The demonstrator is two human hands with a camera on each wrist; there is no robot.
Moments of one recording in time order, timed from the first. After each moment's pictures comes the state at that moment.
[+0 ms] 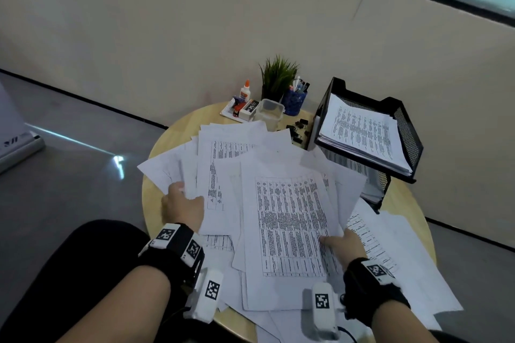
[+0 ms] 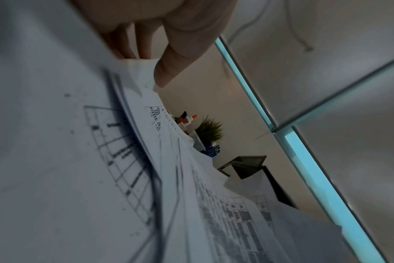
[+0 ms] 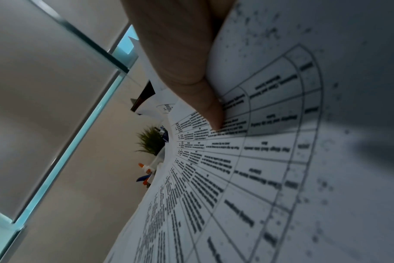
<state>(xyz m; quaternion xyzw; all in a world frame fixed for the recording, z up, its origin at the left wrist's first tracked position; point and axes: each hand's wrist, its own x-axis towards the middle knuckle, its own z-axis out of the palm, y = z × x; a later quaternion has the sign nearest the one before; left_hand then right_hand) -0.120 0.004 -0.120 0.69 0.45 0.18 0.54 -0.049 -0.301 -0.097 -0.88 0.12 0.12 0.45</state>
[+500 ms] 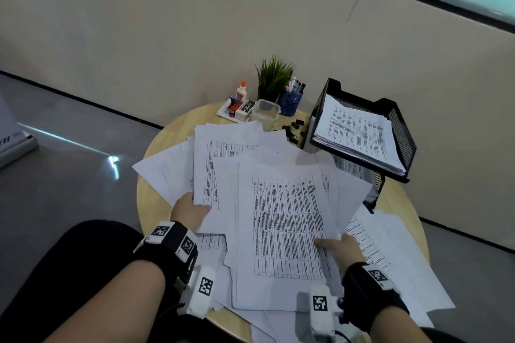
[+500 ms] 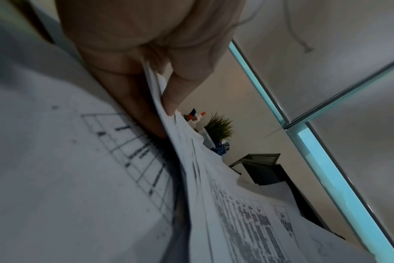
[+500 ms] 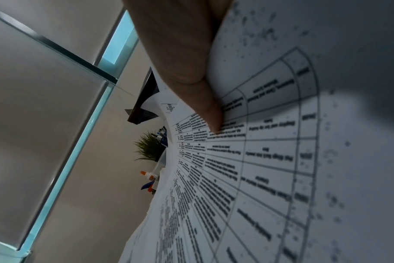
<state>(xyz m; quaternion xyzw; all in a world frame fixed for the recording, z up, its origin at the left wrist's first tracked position) -0.119 -0.003 -0.118 0.74 0.35 0.04 0.57 -0.055 -0.309 -0.098 -0.84 0.15 0.13 0.51</state>
